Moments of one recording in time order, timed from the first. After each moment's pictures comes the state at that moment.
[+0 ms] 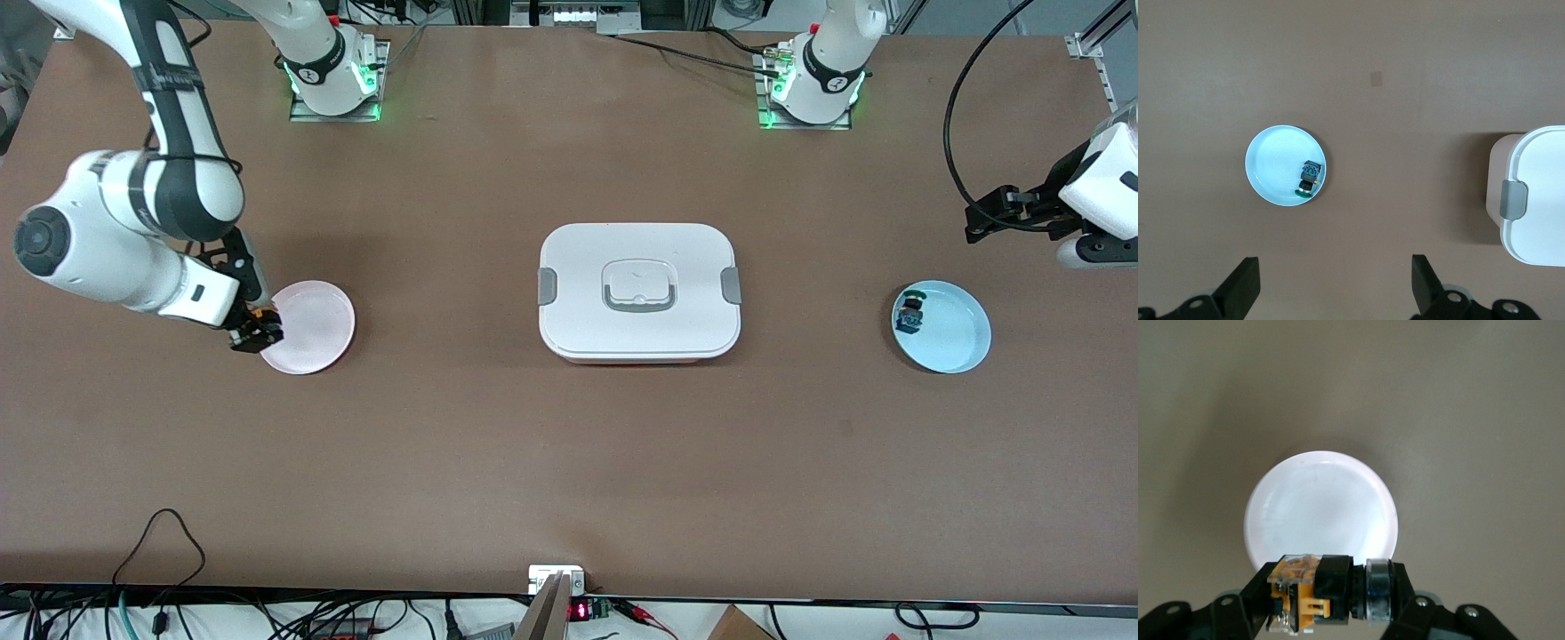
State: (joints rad) left arm 0.02 0.06 -0.04 -1.54 0.07 1.53 -0.05; right arm 0.18 0.26 -0.16 -1.88 0.13 2.03 -2.04
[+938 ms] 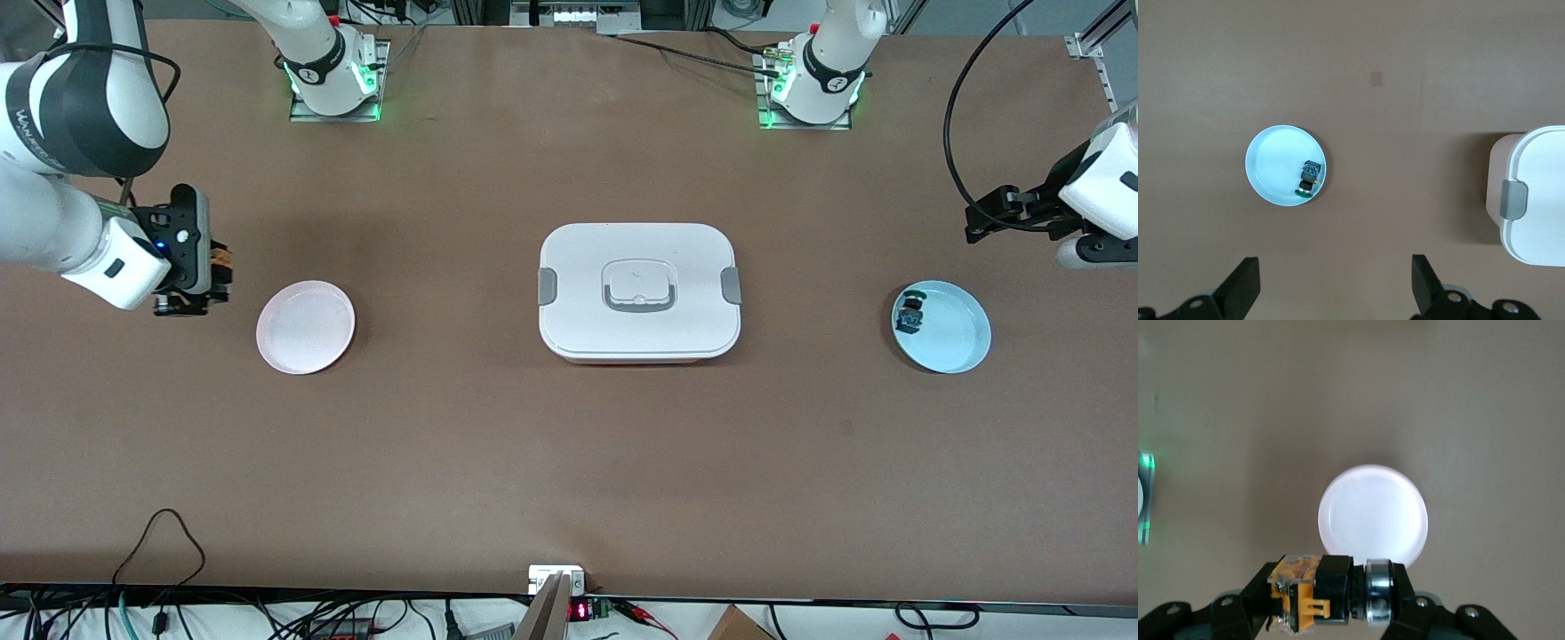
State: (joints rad) left arm 0.02 0.06 -0.04 -1.54 0.07 1.53 -0.05; right arm 0.19 0.21 -0.16 -1.66 0.17 1.67 -1.66
